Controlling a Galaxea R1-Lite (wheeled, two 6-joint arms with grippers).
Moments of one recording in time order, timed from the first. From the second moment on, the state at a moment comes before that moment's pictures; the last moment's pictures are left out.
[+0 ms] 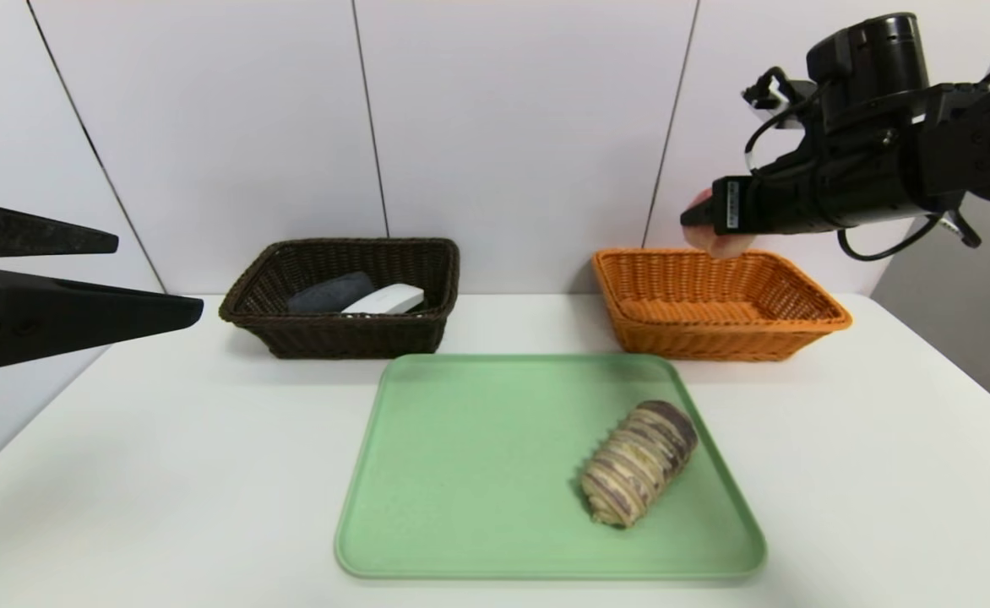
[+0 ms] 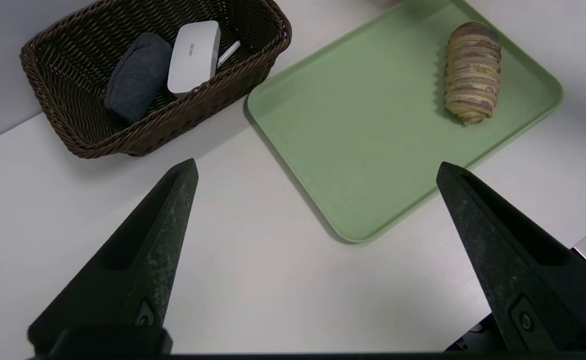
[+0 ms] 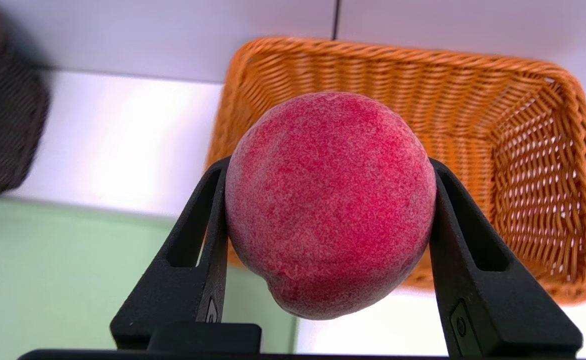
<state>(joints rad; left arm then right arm) -0.44 1.17 -1.44 0.69 -0.10 0.12 0.26 1.86 -1.68 0.31 -0.12 0.09</state>
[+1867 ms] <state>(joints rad) -0.44 1.17 -1.43 0.69 -0.10 0.12 0.15 2.00 -1.84 0.49 -0.04 0.06</state>
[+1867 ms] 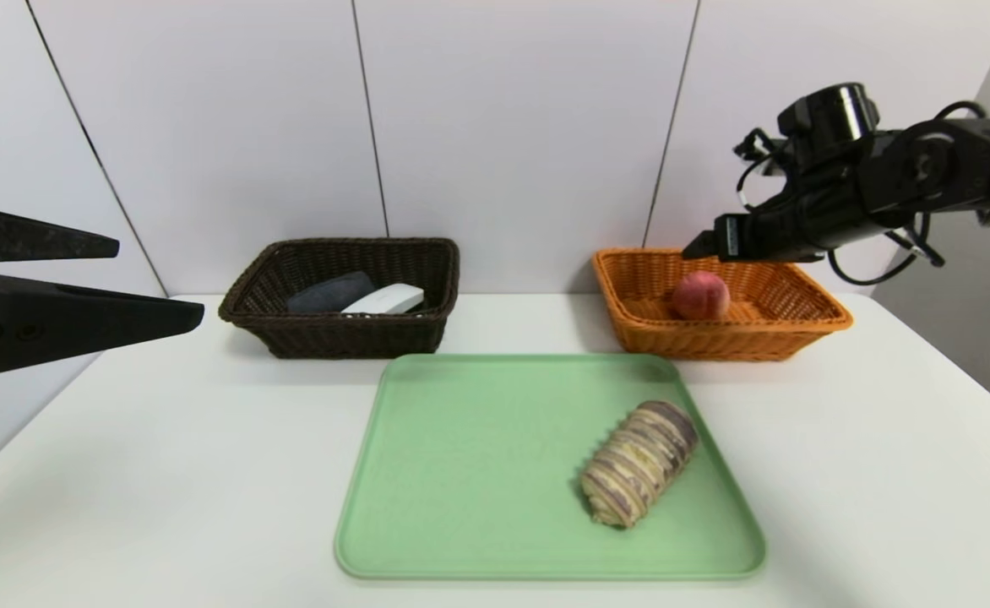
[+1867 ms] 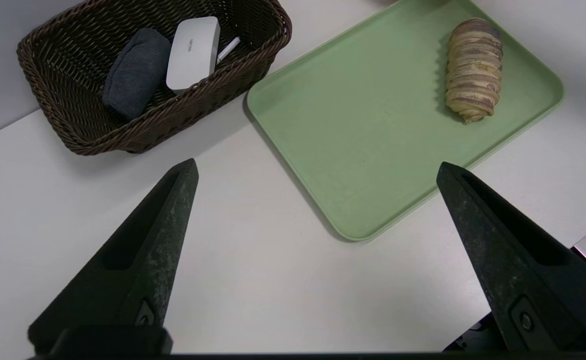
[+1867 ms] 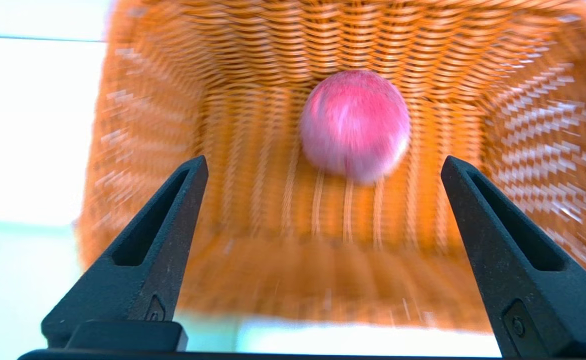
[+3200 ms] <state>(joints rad) -0.44 1.15 -1.41 0.69 -0.11 0.11 0.51 1.49 -1.46 0.75 0.00 0.09</state>
